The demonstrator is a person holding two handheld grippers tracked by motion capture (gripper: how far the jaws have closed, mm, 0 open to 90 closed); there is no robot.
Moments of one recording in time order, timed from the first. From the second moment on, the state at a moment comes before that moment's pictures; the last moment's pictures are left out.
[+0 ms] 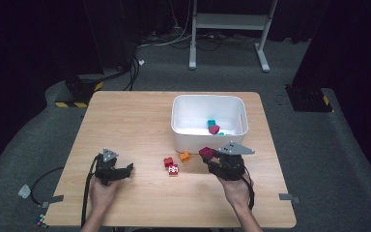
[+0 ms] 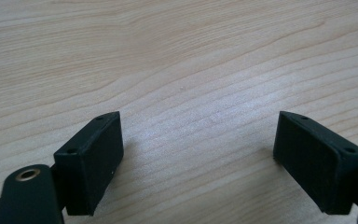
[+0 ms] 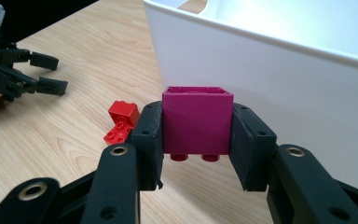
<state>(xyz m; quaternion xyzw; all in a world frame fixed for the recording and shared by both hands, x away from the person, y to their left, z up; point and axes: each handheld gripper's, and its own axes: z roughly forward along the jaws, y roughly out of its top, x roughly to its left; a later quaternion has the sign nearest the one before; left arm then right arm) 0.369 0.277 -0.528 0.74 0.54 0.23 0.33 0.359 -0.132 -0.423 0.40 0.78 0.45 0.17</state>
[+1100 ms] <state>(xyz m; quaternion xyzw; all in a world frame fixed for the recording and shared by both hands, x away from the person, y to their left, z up) 0.369 0.277 -0.528 0.74 0.54 0.23 0.33 0.401 -0.147 -0.354 0.42 0.76 0.46 0.18</state>
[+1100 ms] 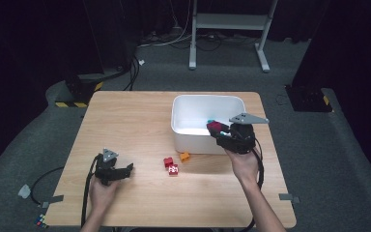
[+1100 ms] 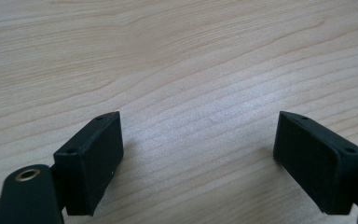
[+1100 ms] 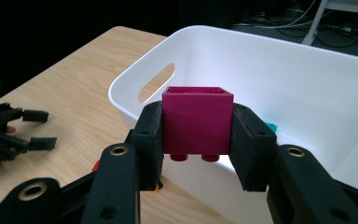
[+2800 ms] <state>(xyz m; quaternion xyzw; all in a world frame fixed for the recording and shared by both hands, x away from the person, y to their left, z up) 0.369 0.277 -0.528 0.74 0.54 0.23 0.33 0.473 -0.140 -0.371 0.47 0.75 0.42 0.19</state>
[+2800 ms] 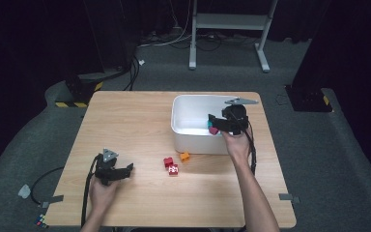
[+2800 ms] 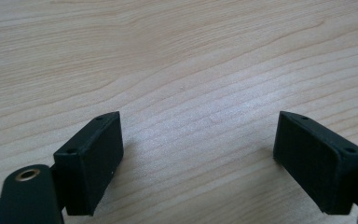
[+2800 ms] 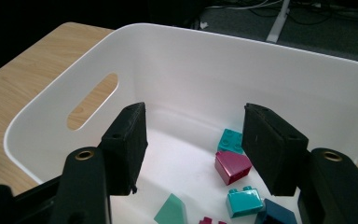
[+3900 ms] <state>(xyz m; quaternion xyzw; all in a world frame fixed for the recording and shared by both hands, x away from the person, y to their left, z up) 0.369 0.277 -0.528 0.74 0.54 0.23 0.33 0.379 -0.133 -0.384 0.38 0.75 0.50 0.21</state>
